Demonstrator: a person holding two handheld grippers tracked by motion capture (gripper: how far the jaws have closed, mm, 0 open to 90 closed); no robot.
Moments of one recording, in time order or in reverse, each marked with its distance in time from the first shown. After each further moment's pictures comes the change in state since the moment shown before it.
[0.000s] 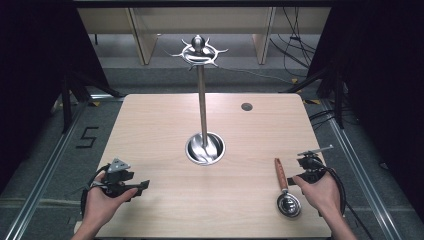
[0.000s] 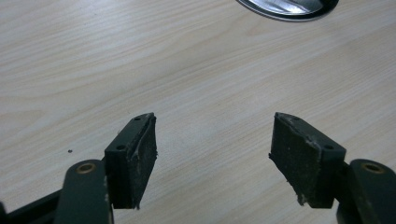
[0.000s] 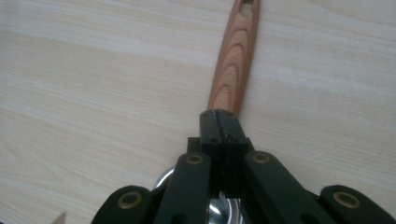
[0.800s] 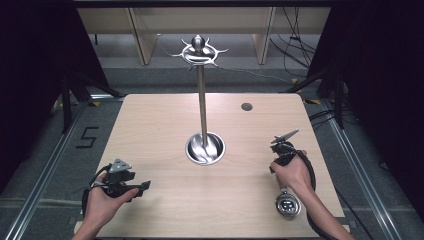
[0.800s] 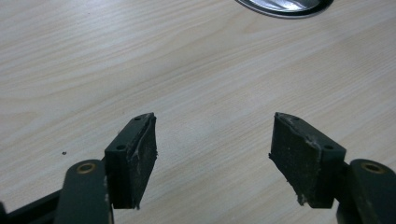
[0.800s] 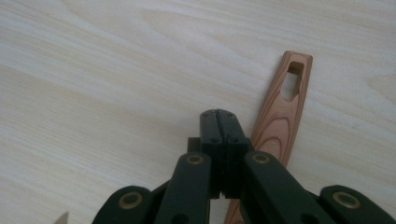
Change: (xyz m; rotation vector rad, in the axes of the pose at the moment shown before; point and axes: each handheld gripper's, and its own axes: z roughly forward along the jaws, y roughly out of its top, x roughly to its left) left arm -0.003 0.000 0.003 -0.008 -0.014 -0.007; right arm 0.030 0.059 0.050 0.090 -0.084 -0.115
